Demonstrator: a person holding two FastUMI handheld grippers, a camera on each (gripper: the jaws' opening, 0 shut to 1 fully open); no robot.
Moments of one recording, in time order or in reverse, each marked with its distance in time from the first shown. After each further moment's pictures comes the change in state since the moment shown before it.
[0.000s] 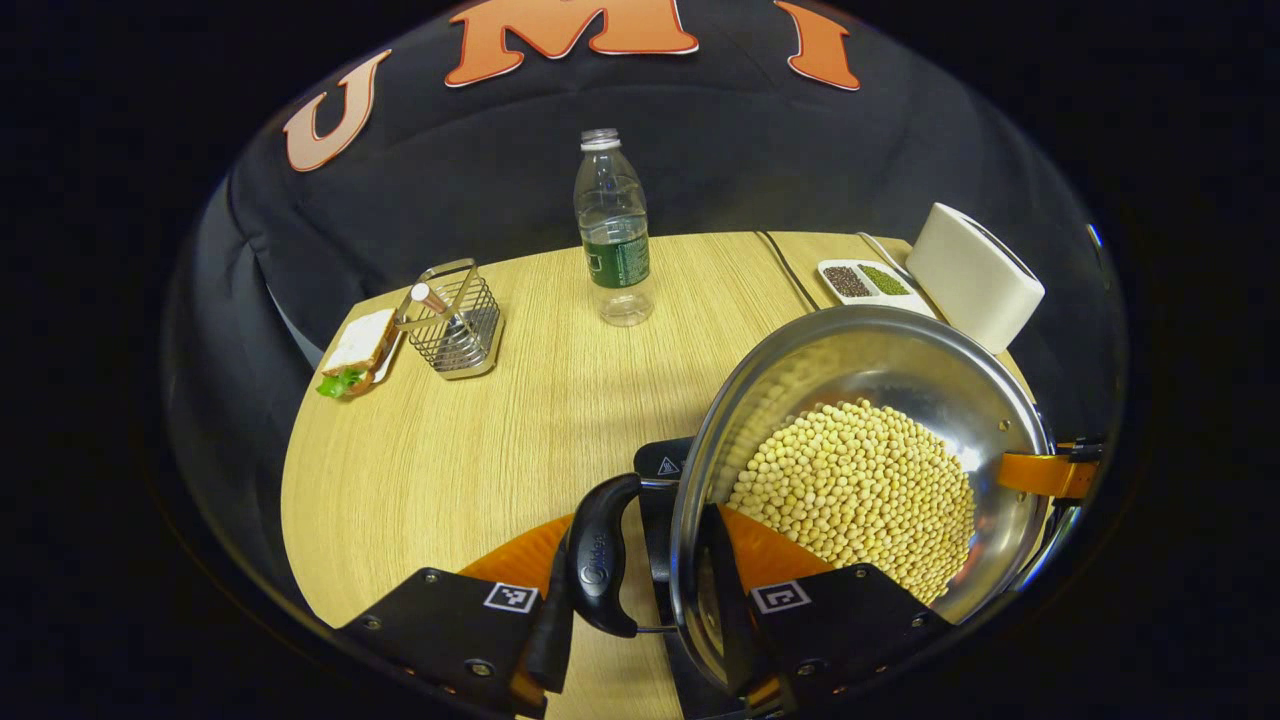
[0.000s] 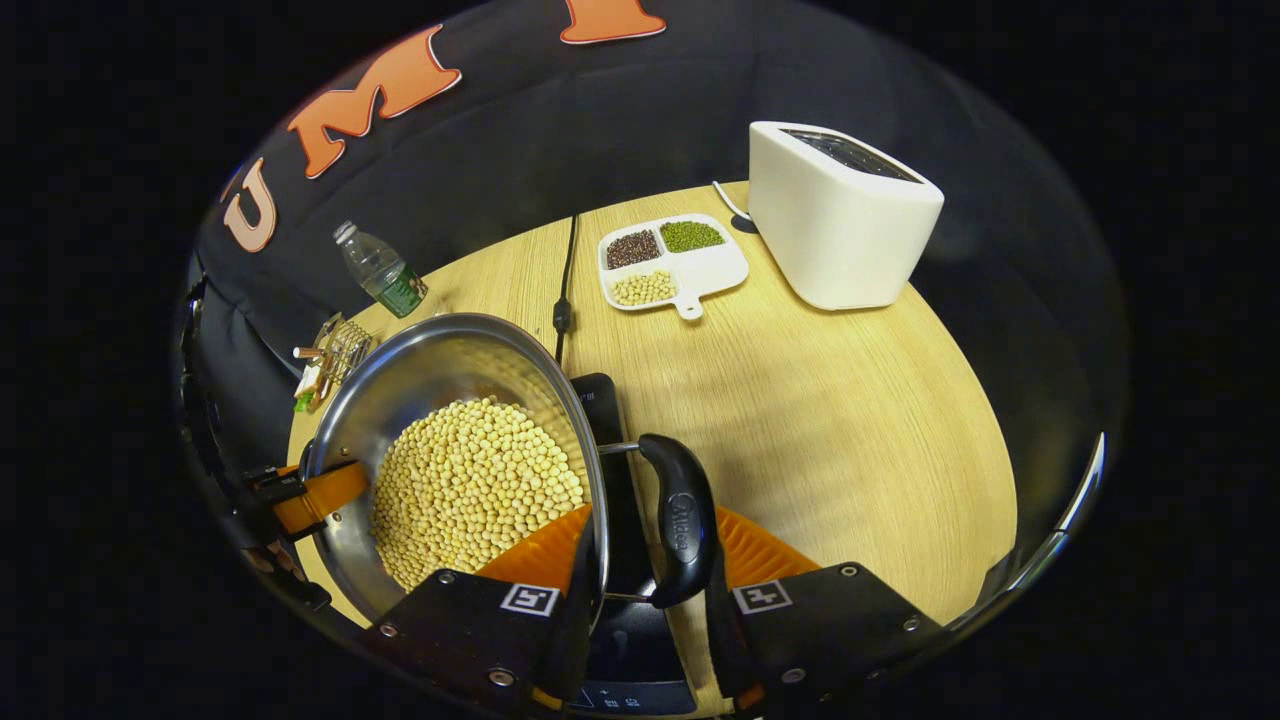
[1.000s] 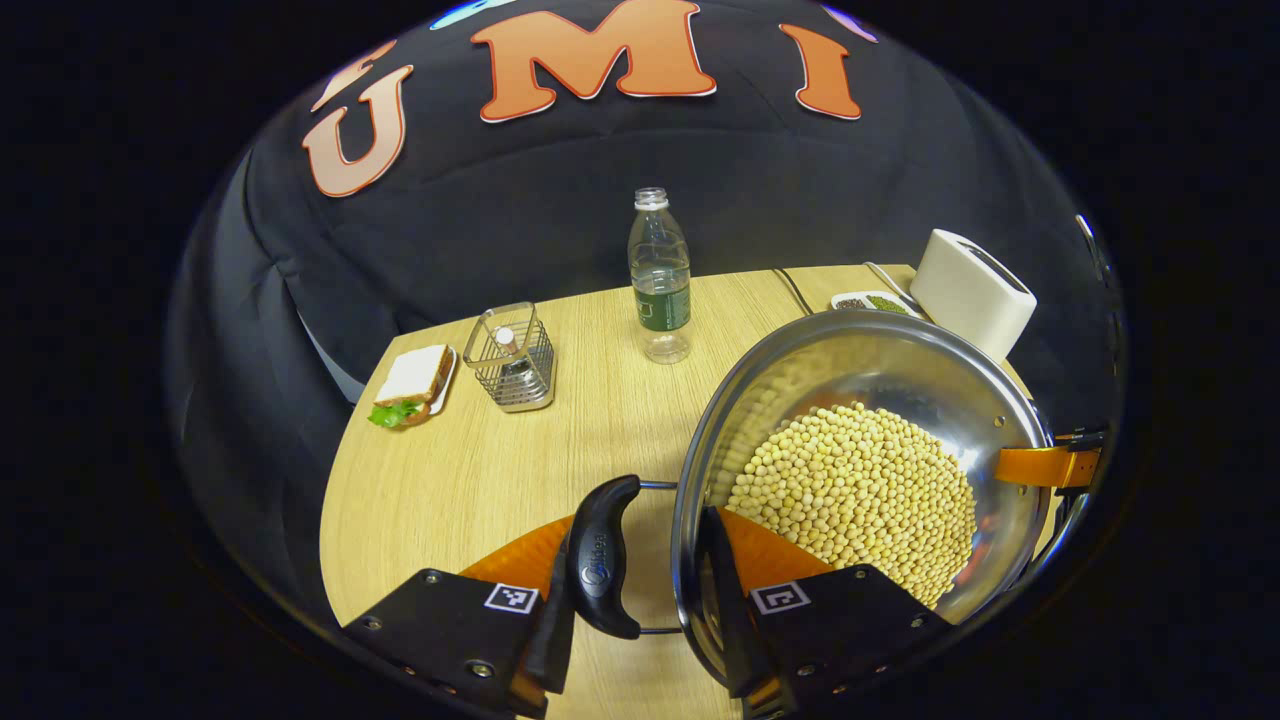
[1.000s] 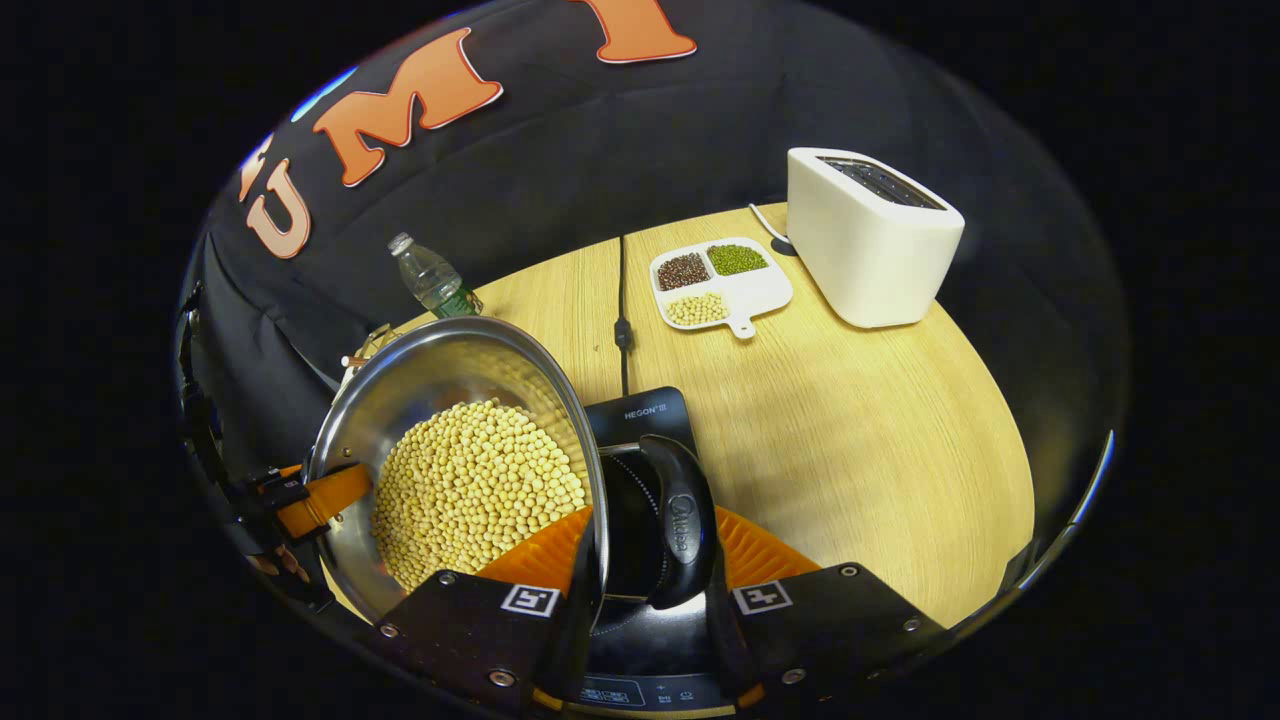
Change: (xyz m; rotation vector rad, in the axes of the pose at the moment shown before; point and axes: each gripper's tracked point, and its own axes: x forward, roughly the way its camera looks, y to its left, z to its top) left arm -0.010 -0.001 0.005 0.037 -0.095 0.035; right arm 0.012 0.004 -0.001 0.000 -0.054 0.055
